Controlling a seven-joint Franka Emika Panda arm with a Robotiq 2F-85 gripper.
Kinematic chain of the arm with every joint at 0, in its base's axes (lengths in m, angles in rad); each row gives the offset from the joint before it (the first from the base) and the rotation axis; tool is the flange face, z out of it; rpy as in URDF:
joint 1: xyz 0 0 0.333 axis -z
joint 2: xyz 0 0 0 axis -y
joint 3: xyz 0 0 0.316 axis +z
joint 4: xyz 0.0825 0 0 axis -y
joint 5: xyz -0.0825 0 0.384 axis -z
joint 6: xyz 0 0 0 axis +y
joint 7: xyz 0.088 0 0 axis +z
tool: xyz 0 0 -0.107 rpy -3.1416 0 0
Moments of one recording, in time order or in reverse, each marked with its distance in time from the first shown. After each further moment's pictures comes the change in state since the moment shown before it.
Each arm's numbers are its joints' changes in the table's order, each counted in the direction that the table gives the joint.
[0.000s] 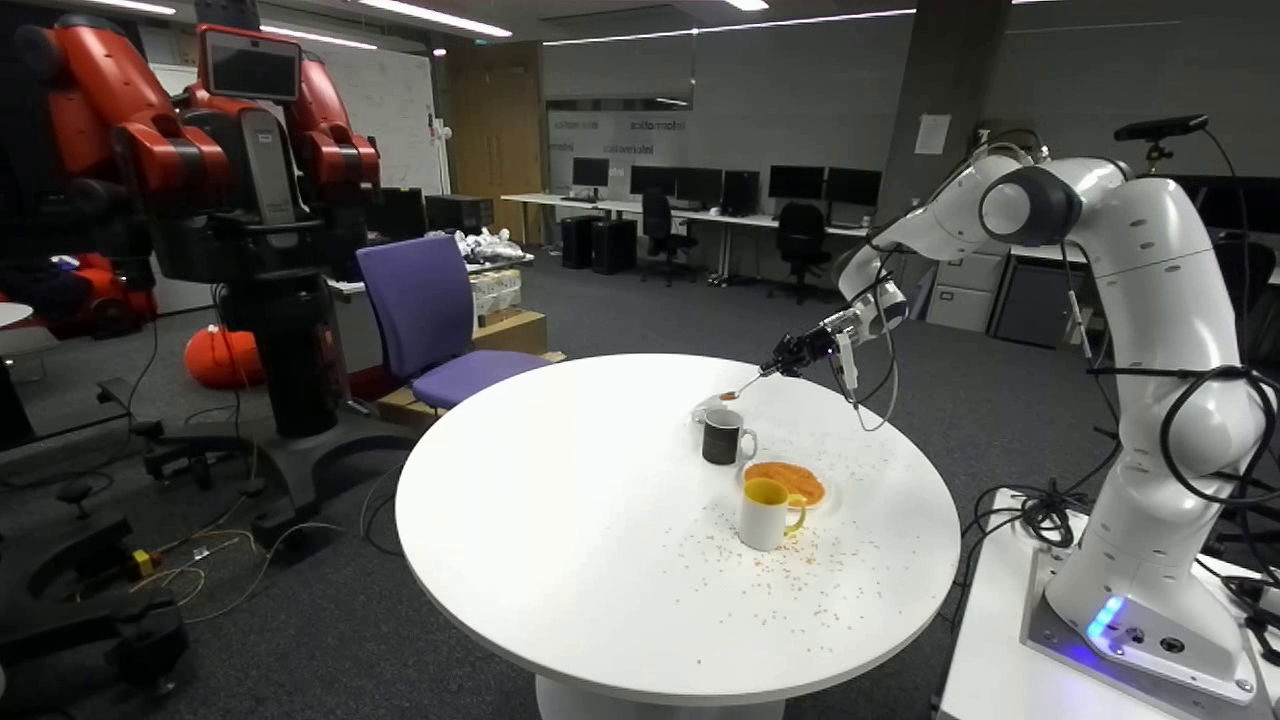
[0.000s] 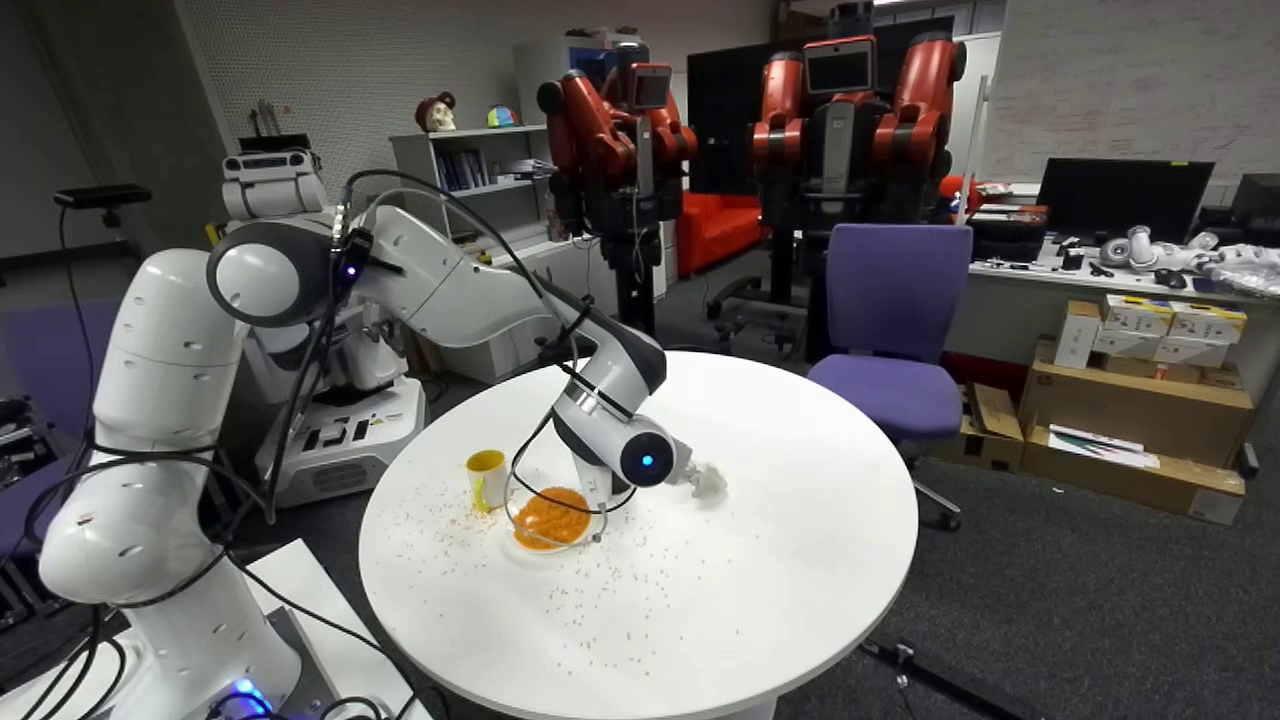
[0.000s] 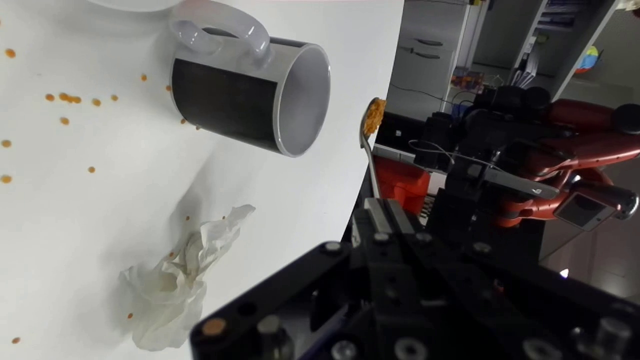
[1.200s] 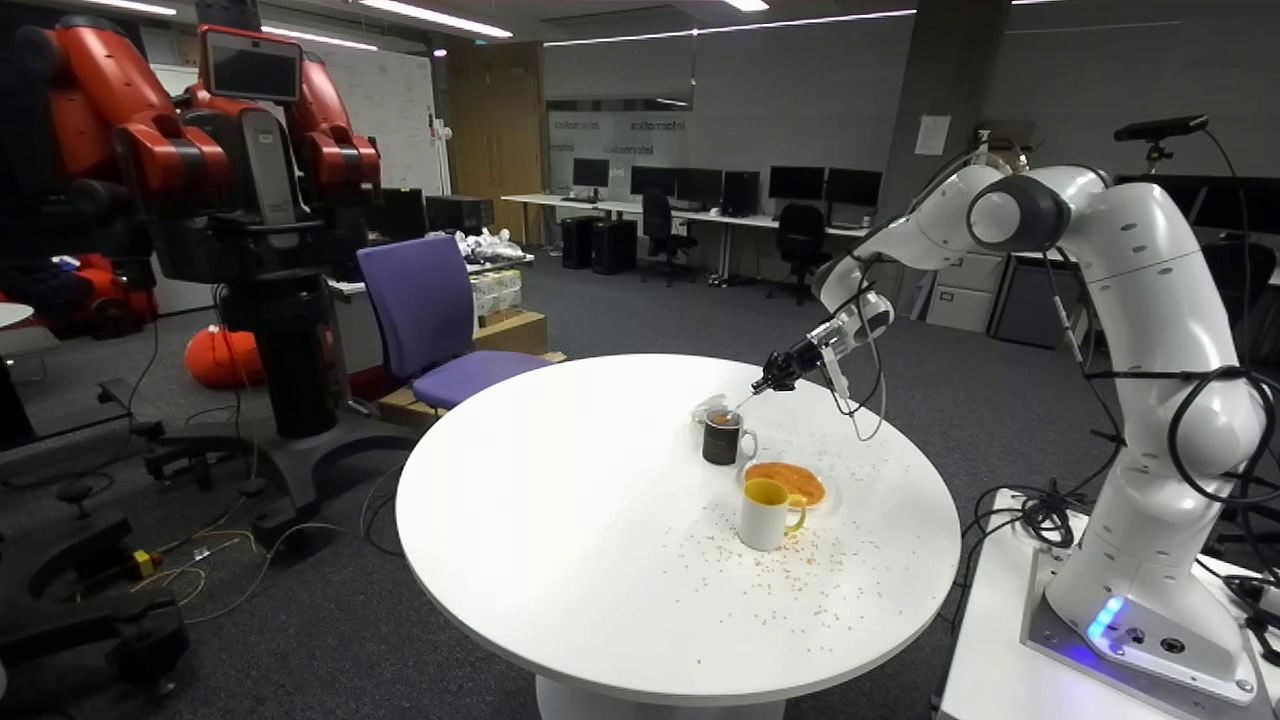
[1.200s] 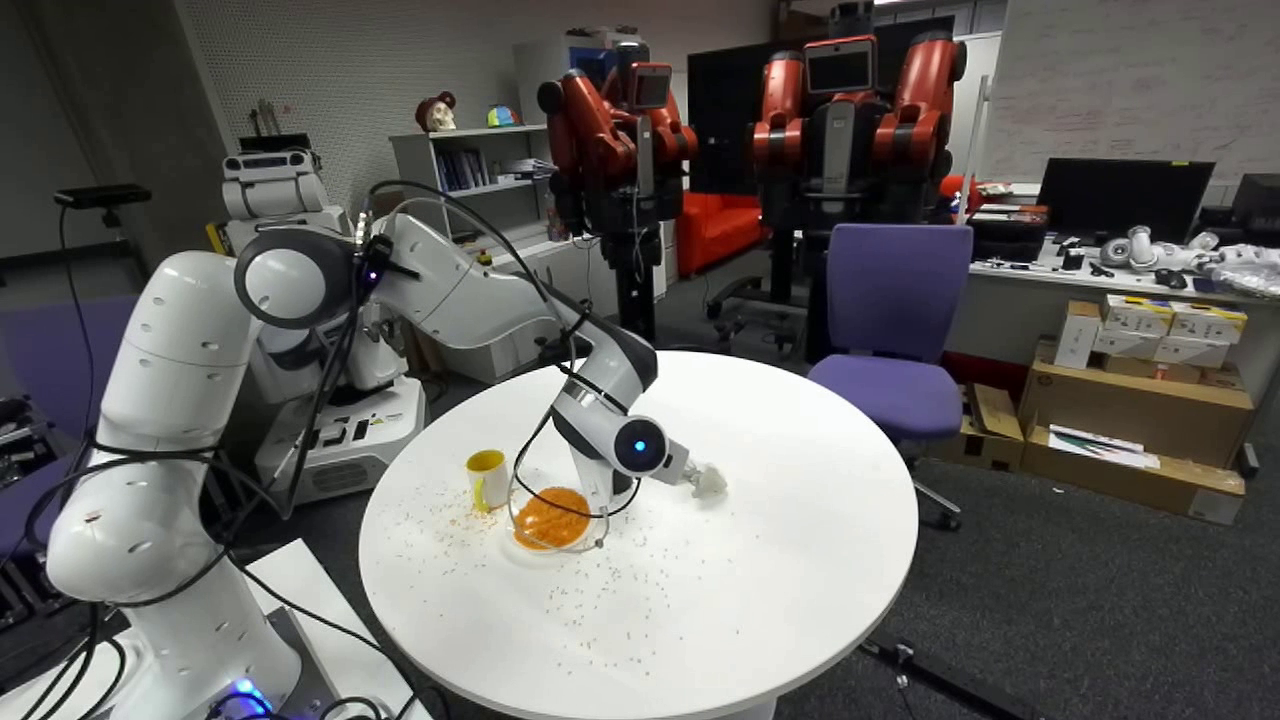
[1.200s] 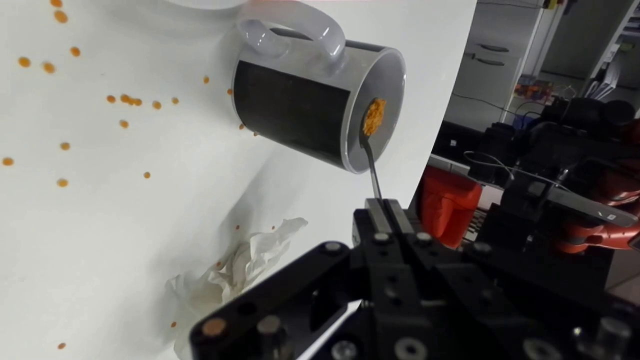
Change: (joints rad) arm -0.056 -0.044 0.021 0.020 0.026 -0.166 0.000
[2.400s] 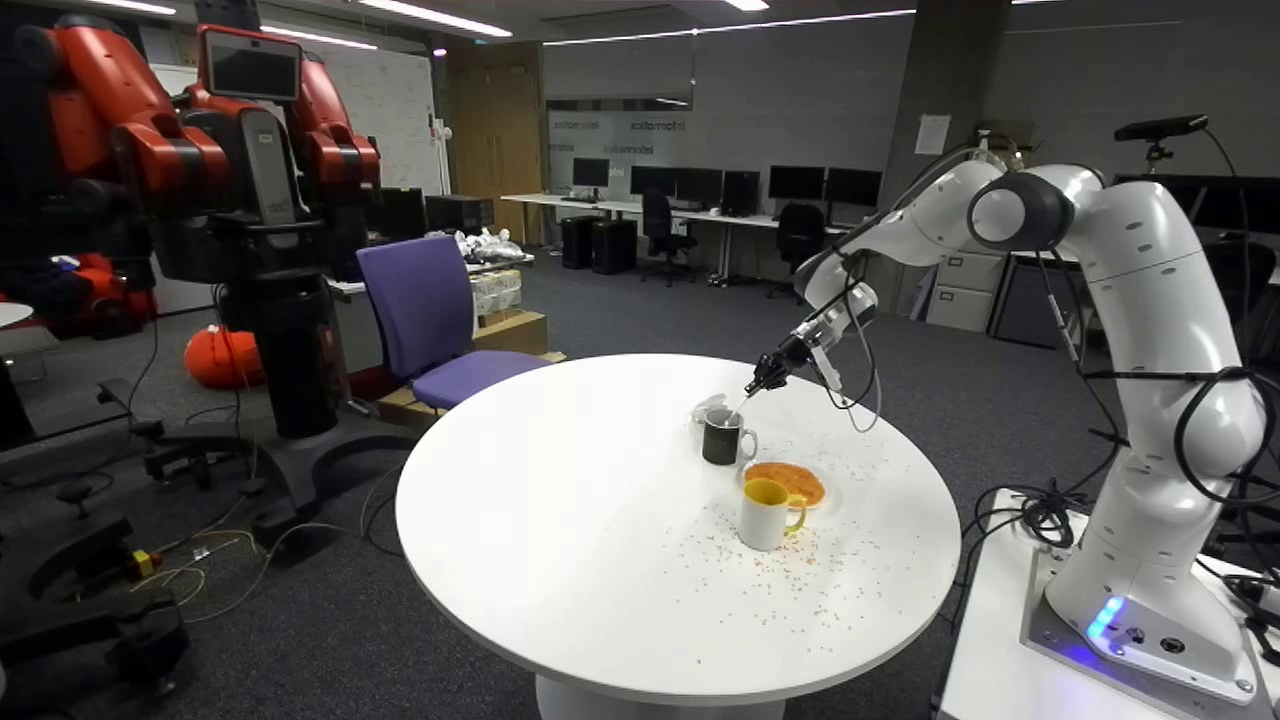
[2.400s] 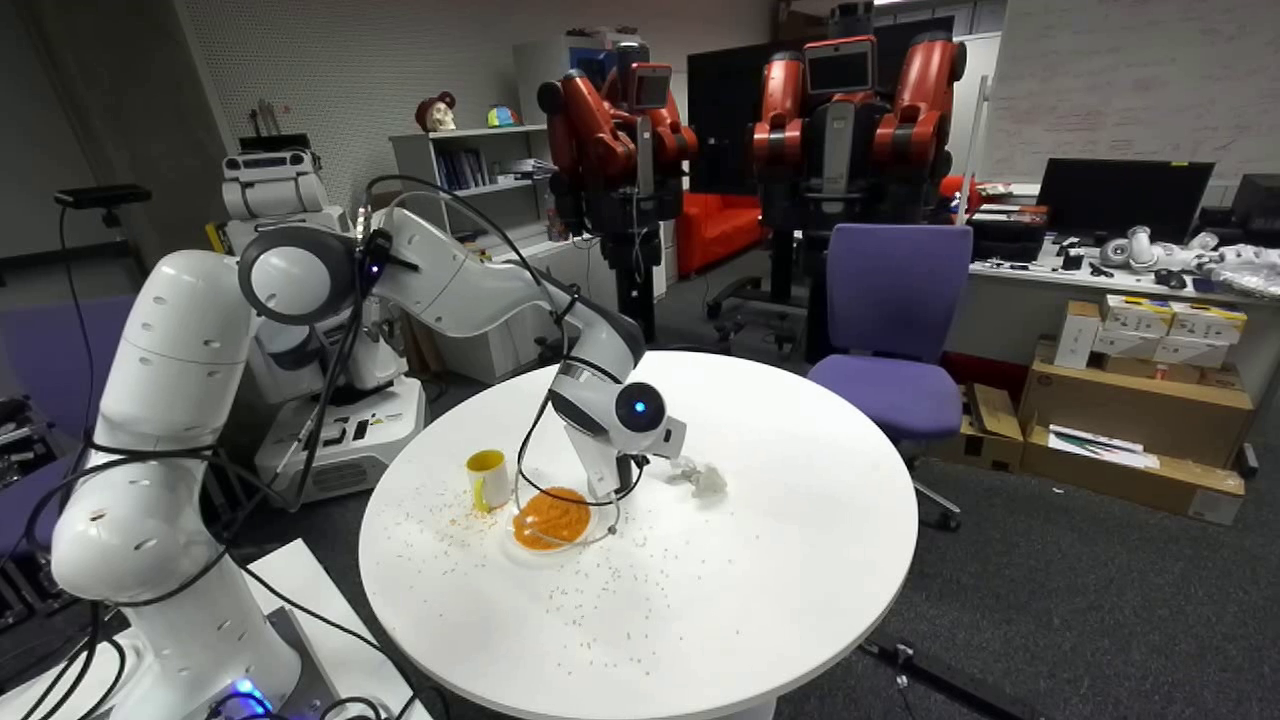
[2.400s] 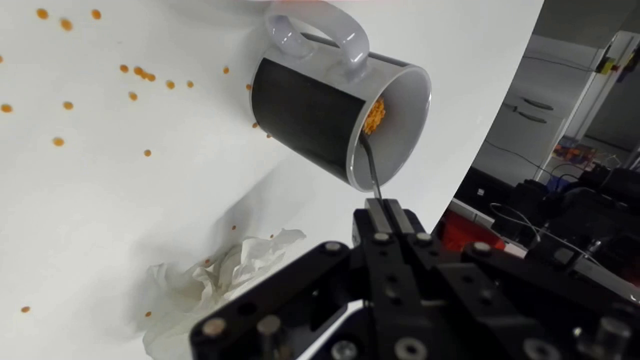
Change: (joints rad) arm -0.036 0.011 0.034 0.032 0.149 -0.111 0.000
